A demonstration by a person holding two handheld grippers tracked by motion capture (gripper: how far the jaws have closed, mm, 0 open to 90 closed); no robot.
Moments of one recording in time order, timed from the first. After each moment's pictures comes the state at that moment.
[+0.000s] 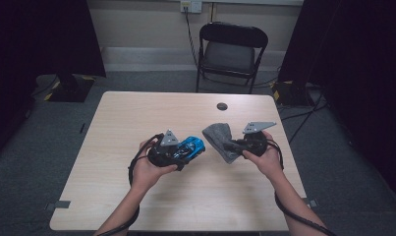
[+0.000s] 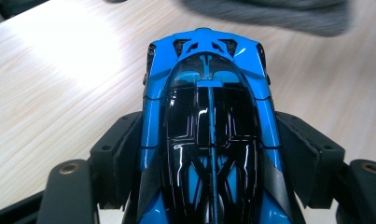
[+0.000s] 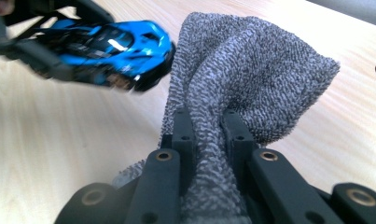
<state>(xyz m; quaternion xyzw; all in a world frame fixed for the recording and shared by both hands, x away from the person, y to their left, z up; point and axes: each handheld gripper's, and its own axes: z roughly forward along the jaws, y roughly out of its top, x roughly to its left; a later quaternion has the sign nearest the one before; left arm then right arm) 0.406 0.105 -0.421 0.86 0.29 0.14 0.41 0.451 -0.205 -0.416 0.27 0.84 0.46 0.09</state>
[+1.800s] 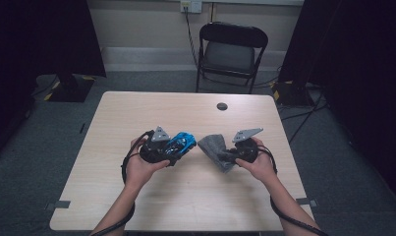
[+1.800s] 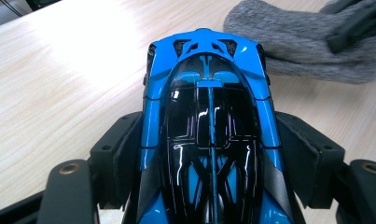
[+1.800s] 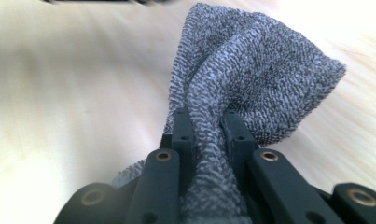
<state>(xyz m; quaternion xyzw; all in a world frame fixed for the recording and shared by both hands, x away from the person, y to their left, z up) 0.417 0.135 -0.420 0.84 0.33 0.16 0.41 0.445 -0.188 -0.442 0.26 0.87 0.41 0.07</state>
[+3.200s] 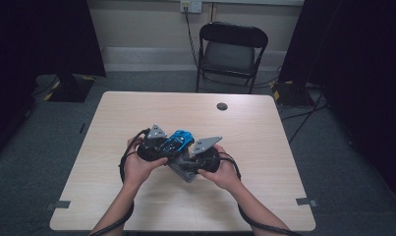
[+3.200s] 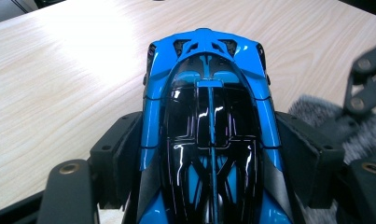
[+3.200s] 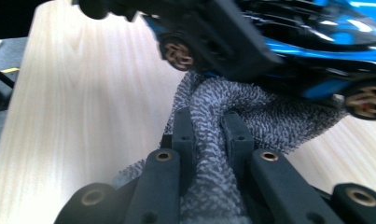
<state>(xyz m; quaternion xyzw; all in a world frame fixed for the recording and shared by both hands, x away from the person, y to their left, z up) 0.421 0.144 -0.419 0.82 0.36 0.15 0.41 0.414 -0.072 -0.442 0.14 0.88 0.45 0.04</state>
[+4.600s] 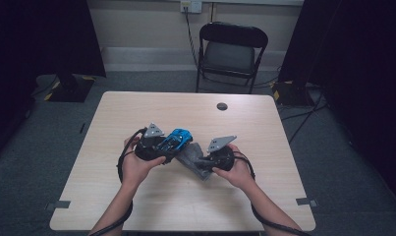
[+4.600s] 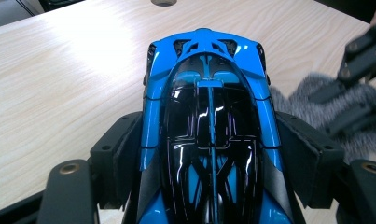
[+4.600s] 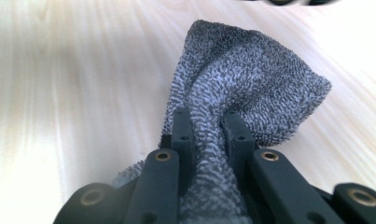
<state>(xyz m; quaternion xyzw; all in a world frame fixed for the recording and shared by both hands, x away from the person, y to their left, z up) 0.419 0.148 -0.415 0.82 0.36 0.15 0.42 0.425 -0.119 -0.450 0.18 0.89 0.42 0.06</state>
